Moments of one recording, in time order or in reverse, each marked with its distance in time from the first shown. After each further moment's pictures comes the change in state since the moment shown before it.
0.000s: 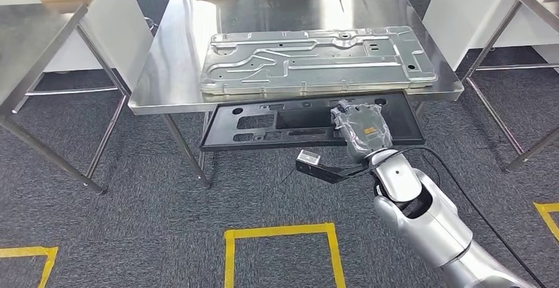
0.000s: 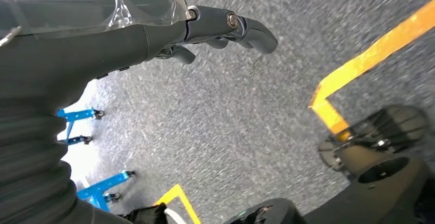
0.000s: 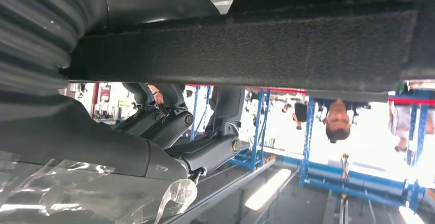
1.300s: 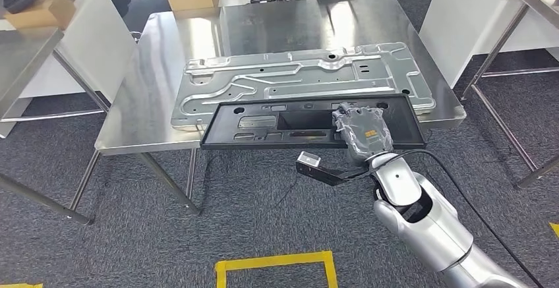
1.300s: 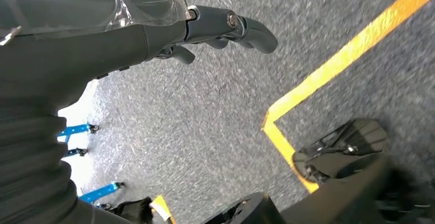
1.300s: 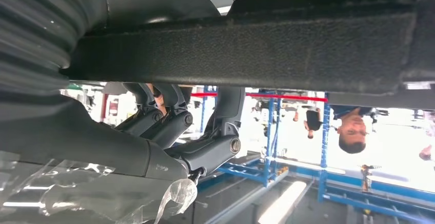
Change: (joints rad) left arm -0.011 -0.006 0.000 0.000 -0.017 0.010 0.002; right arm 0.018 -0.001 0.001 -0.016 -0.001 0.005 0.007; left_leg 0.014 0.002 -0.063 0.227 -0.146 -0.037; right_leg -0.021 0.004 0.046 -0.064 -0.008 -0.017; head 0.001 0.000
